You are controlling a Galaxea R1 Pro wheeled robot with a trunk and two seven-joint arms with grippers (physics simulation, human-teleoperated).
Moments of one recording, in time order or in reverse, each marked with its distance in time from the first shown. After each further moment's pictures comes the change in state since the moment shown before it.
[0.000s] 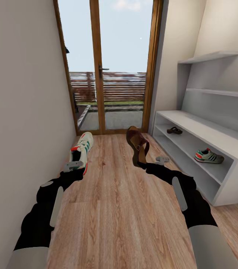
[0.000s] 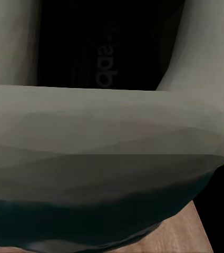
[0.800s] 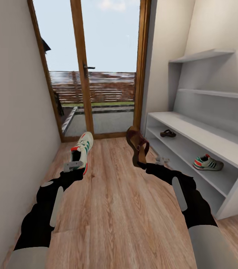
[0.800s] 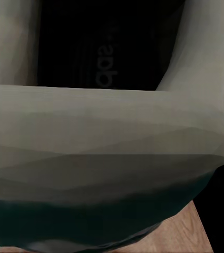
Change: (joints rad) left arm 0.000 0.000 0.000 0.000 0.001 0.000 0.000; right arm 0.000 0.000 0.001 0.001 0.000 0.000 0.000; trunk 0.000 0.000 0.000
